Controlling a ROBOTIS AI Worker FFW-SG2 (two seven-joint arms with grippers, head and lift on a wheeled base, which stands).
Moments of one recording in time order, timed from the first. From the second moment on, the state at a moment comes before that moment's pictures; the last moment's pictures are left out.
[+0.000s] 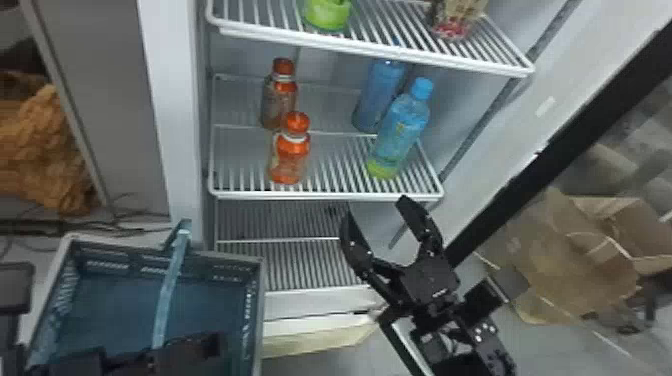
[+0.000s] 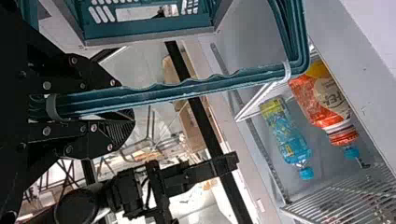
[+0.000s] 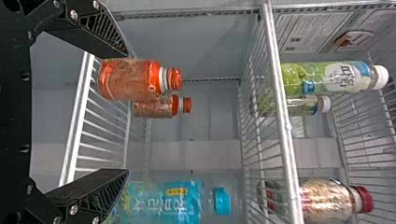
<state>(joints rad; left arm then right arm) 0.42 0.17 0.10 -2.12 0.69 1.23 -0.80 0.63 -0.13 -0.07 -2.00 -0.20 -0.25 0.36</state>
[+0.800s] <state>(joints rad) 0.46 0.16 0.10 -2.12 0.72 1.23 -0.80 0.41 -0.15 0.03 -1.78 -0.20 -0.27 0.35</state>
